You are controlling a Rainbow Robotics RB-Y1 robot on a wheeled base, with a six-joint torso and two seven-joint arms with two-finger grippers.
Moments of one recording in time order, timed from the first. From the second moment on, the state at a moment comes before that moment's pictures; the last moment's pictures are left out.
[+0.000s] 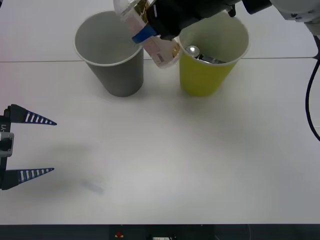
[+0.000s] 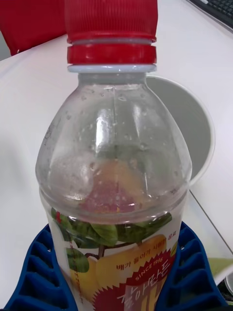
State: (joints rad) right arm -1.24 -0.59 0.48 -1.60 1.96 -1.31 -1.40; left arm 0.26 1.13 0.26 -2.01 -1.31 -1.13 -0.09
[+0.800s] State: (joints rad) right arm -1.57 -0.26 0.61 -0.94 2.05 -1.08 -1.32; left arm 0.26 1.13 0.26 -2.01 -1.31 -1.13 -0.09
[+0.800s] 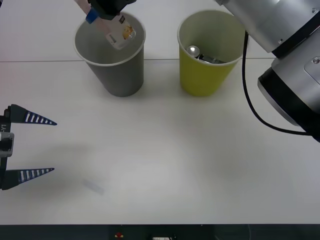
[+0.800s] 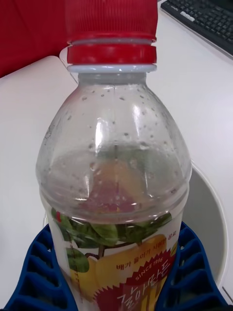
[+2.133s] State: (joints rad) right arm -1.41 -0.42 0.48 -1.24 2.01 -1.20 -1.25; left arm 0.26 1.13 0.26 -2.01 -1.31 -1.13 -0.09
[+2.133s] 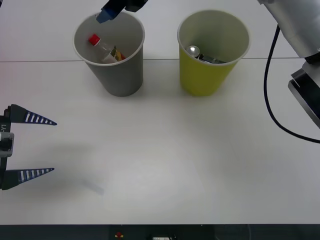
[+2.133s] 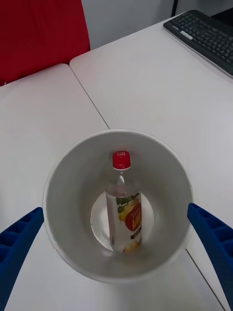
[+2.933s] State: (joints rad) right arm -0.80 -0.77 0.18 -1.93 1.81 -1.26 -1.07; left arm 0.26 1.13 0.26 -2.01 -1.31 -1.13 -0.09
